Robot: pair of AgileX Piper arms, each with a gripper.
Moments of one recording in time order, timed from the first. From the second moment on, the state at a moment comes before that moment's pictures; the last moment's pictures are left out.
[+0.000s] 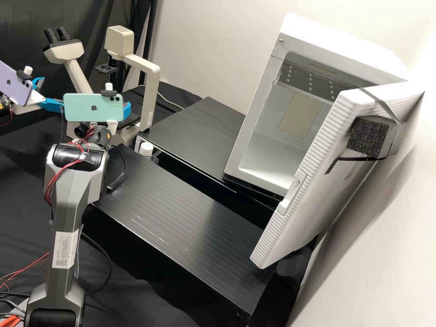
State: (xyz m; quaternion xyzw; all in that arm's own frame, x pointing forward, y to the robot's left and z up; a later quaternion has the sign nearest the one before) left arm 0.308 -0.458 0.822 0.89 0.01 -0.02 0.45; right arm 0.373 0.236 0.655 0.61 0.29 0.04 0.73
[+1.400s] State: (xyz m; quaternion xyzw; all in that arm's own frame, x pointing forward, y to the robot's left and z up) left arm 0.308 -0.458 0.822 0.89 0.01 -0.02 0.45; right arm 0.443 0.248 0.609 0.65 0.25 0.02 0.72
